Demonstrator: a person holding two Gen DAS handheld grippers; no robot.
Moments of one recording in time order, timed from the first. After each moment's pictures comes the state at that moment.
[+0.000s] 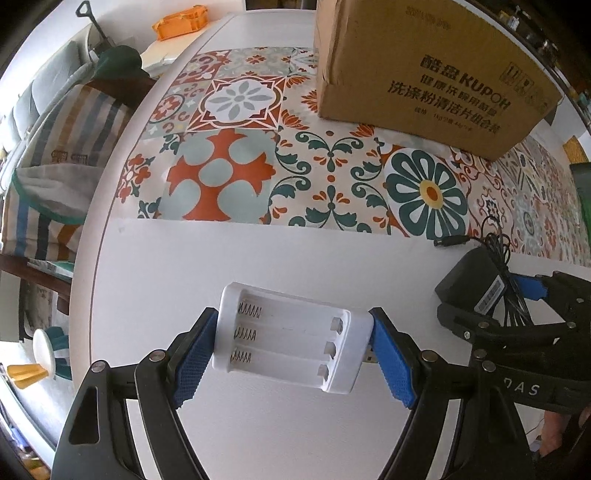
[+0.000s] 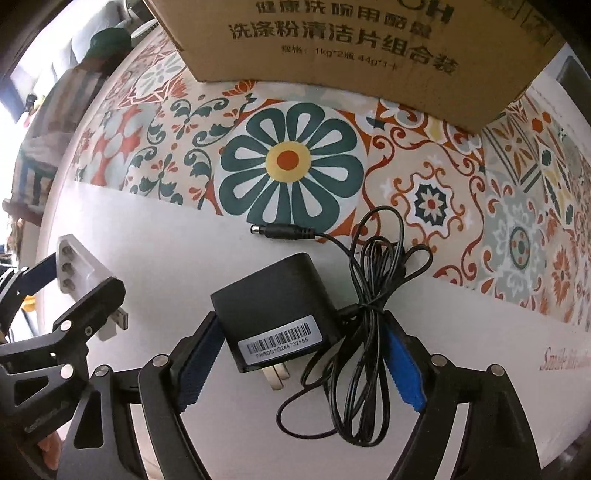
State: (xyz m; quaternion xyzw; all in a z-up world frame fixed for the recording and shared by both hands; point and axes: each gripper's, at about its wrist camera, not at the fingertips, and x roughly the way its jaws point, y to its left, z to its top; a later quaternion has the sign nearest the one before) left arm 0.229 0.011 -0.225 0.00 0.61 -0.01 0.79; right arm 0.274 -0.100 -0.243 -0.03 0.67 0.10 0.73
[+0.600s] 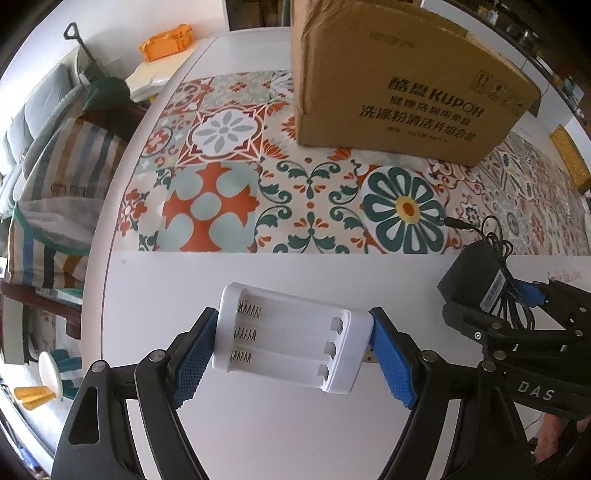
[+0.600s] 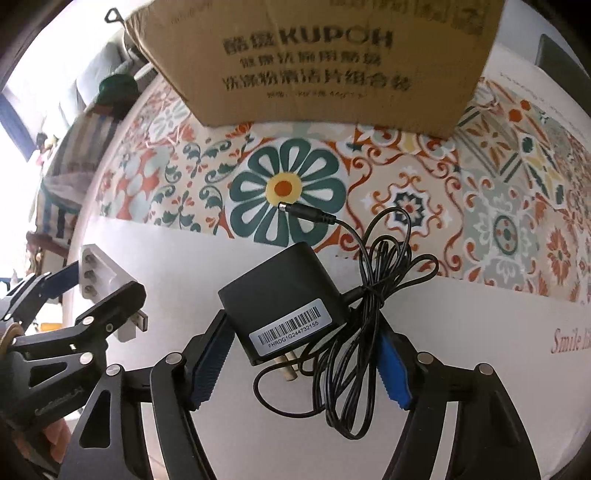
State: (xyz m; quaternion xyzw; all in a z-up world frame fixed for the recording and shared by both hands) left arm 0.233 0.000 -0.201 0.02 0.59 -0.04 0.81; right arm 0.248 -0.140 -0.209 0.04 0.63 0.11 0.77
